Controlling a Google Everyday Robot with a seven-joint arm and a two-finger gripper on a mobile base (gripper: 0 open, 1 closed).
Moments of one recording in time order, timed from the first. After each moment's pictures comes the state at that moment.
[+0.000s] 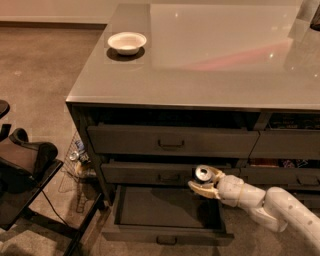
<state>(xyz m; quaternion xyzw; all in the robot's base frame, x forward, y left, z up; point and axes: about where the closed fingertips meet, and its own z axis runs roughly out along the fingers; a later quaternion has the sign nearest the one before) 0.545 -0.158 0.559 -0.37 0.64 0.30 0.60</state>
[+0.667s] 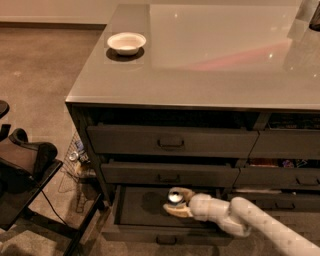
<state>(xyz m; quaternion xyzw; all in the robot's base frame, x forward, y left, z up) 0.527 -0.069 0.436 -0.41 0.64 0.37 0.53</state>
